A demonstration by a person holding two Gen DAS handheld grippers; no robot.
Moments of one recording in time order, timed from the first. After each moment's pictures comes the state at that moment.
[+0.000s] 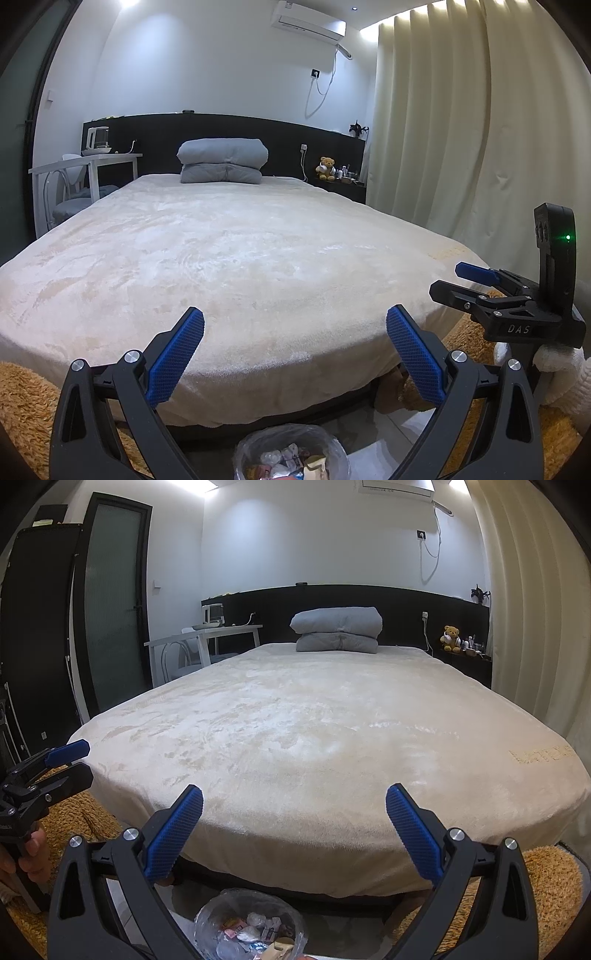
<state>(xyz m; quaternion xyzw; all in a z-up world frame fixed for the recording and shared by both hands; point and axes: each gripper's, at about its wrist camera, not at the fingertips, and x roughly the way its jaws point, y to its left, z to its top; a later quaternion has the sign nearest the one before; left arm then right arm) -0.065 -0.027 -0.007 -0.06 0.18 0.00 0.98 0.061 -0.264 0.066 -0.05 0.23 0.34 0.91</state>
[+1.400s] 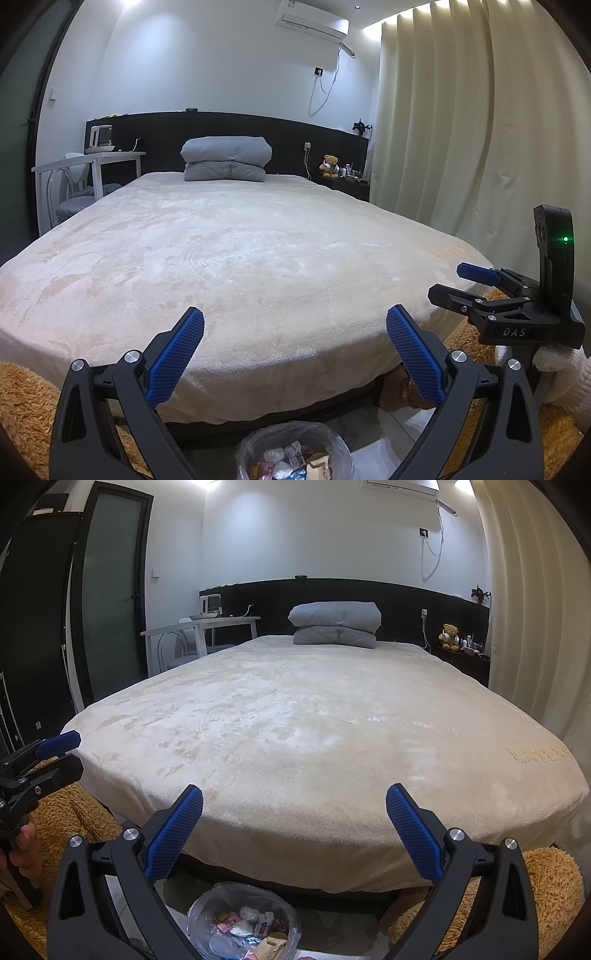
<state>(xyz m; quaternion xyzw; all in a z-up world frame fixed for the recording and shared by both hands) -0.070 -0.022 -0.010 -0.06 0.19 0.01 0.98 0.064 -0.255 0.057 -0.07 0.24 0.33 0.91</state>
